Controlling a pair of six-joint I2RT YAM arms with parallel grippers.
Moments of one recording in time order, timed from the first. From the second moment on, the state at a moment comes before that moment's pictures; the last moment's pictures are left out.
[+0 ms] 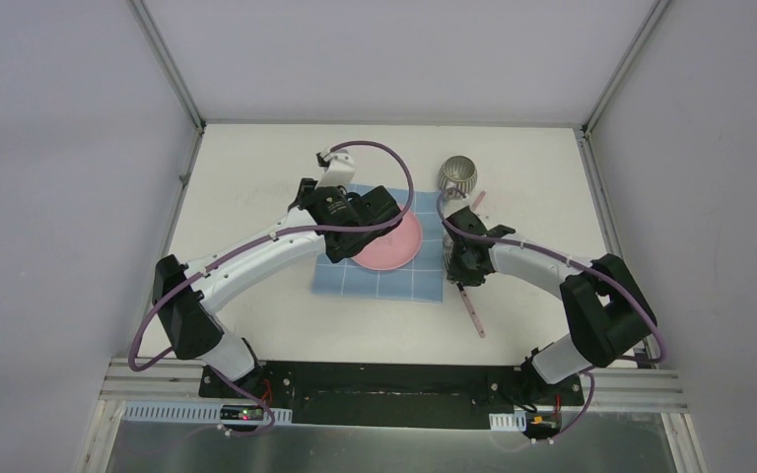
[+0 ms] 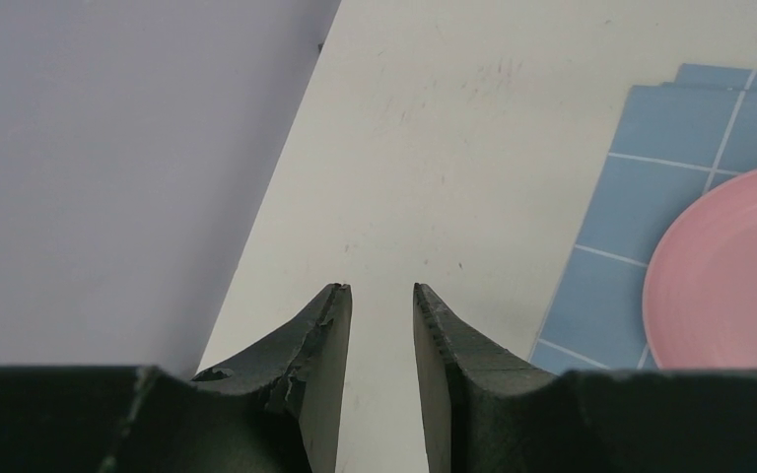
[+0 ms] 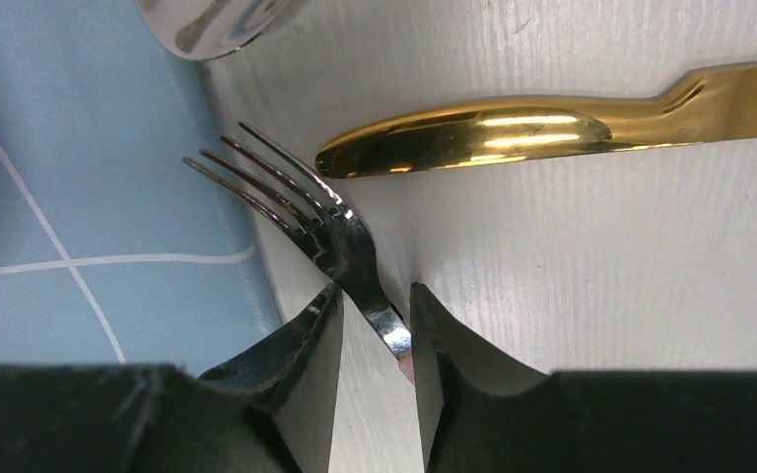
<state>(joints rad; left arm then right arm) -0.95 1.56 1.52 -1.30 -1.29 -0.84 0.59 1.56 0.83 -0.58 0.17 0.73</state>
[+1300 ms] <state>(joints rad) -0.98 1.58 1.52 -1.30 -1.29 -0.84 0.80 1.62 0.83 -0.22 0.00 0.93</state>
